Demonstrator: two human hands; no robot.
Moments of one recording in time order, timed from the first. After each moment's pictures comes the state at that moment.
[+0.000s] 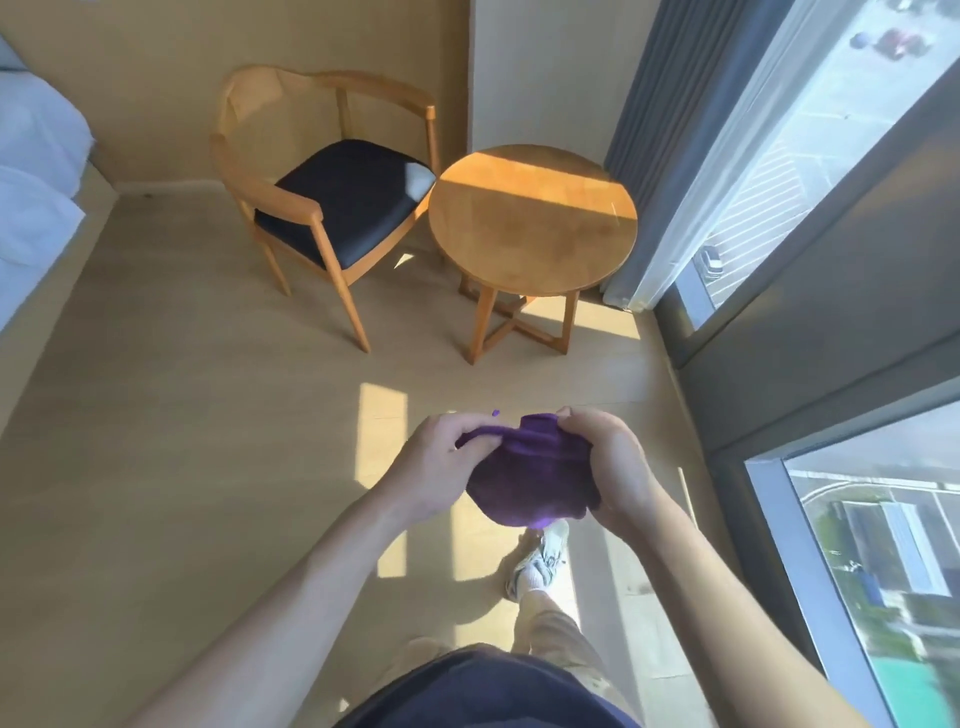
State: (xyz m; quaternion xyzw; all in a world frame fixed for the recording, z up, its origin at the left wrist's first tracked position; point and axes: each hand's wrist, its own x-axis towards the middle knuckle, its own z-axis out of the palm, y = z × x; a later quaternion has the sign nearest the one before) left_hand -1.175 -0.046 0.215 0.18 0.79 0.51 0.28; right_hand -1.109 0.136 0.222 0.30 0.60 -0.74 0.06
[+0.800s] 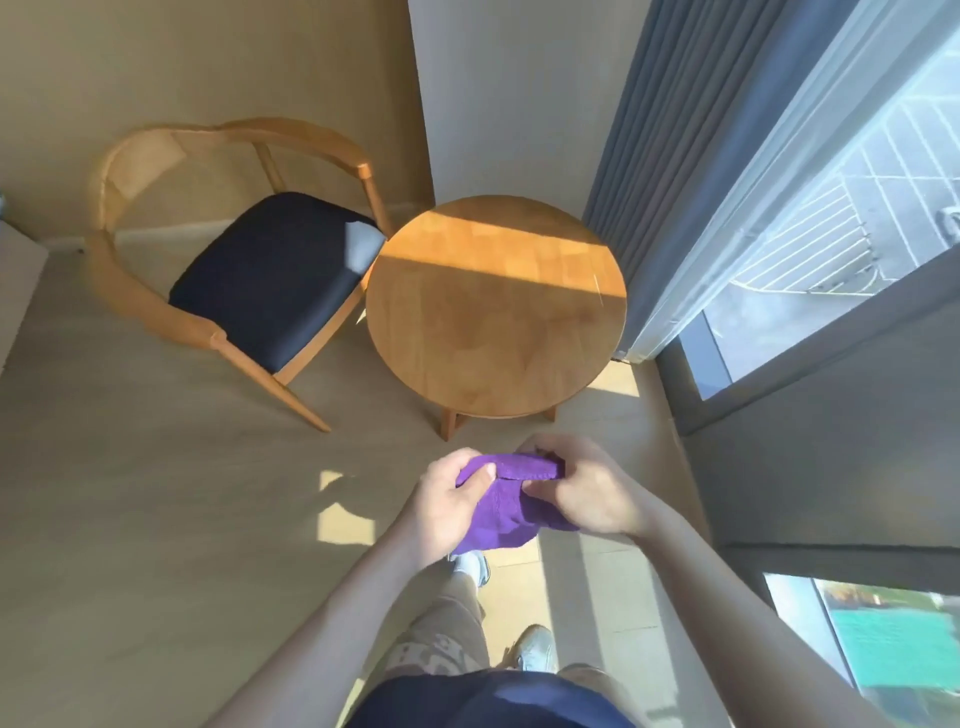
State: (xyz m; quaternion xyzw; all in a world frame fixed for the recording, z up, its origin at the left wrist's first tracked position) left_hand -1.456 0.182 0.162 0.06 0.79 0.51 0.32; right_hand -1.413 0.374 0.180 0.12 0.83 -0.51 0.20
